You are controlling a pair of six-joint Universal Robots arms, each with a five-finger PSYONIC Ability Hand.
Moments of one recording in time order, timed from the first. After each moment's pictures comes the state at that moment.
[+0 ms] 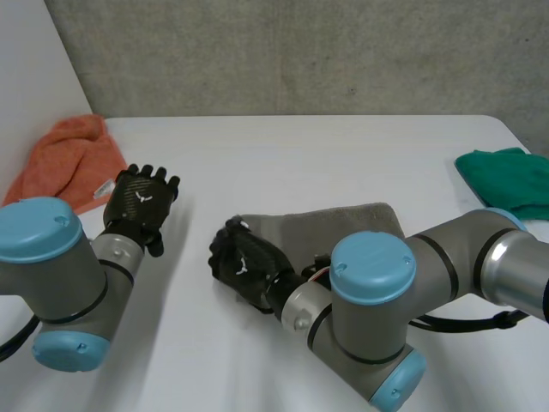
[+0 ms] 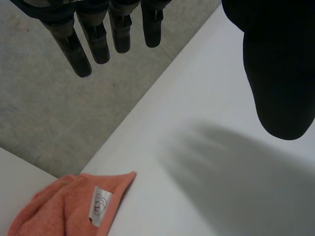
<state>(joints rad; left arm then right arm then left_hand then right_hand) 4.35 -1.97 -1.77 3.62 -1.62 3.71 2.37 -0.89 1.41 -0.29 1.28 2.12 0.19 0.20 0.21 0.20 0.05 0.29 0.34 0.37 0.37 0.20</state>
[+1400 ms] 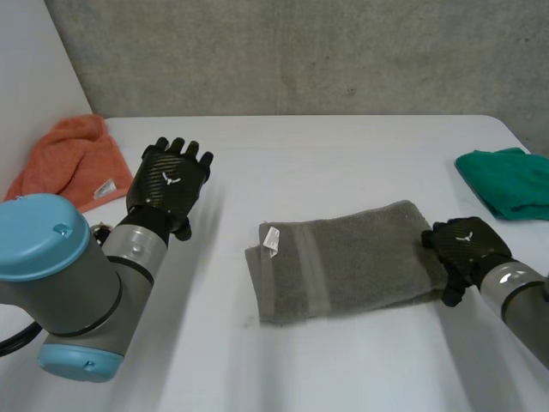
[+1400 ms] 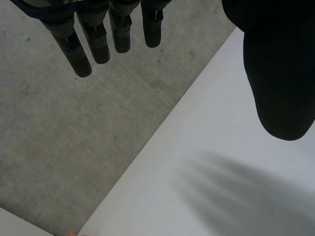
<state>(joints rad) 4.22 -1.87 -1.75 3.62 -1.62 3.71 1.68 -1.24 1.87 -0.18 1.35 2.54 0.19 0.20 0.21 0.20 0.05 0.36 0.41 0.42 0.42 0.24</state>
